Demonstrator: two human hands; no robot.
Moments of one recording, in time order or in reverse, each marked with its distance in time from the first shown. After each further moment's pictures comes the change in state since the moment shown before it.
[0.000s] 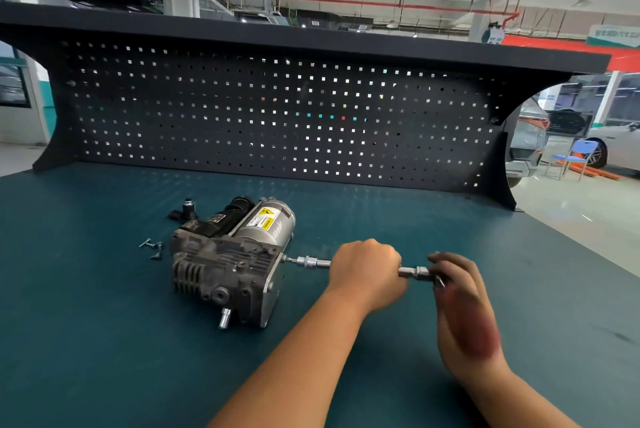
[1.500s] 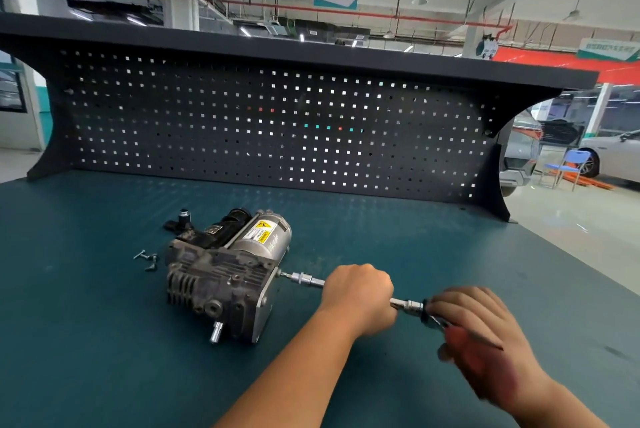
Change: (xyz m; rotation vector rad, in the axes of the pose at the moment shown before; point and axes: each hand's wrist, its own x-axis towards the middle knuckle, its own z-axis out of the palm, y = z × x) left_hand -0.003 -0.003 0.007 0.079 -0.170 0.064; right_hand 0.020 -0.004 -0.046 -0.327 -0.286 -0.633
